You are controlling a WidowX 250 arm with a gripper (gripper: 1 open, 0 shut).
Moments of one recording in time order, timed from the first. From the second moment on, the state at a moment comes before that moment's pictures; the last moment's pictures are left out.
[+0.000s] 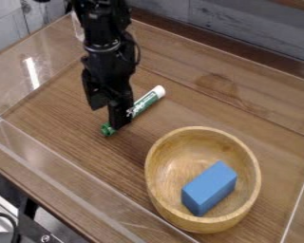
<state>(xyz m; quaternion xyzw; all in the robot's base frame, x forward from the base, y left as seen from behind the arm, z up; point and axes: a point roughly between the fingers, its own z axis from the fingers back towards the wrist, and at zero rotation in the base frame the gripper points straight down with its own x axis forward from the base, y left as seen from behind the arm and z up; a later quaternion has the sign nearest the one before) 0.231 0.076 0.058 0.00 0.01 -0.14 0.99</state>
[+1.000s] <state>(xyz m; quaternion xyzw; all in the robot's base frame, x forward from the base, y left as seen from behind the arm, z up) 0.235 0.084 0.023 -0.03 0.01 -0.14 0.99</state>
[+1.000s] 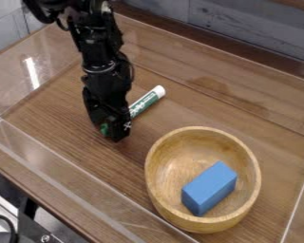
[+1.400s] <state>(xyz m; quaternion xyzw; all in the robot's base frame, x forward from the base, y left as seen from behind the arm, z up) 0.237 0.082 0.021 -0.04 0.01 -0.14 0.99</state>
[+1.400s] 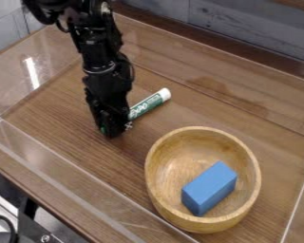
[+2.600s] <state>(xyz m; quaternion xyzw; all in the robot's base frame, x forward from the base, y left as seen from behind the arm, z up) 0.240 0.082 0.027 -0.05 0.01 -0.11 0.99</state>
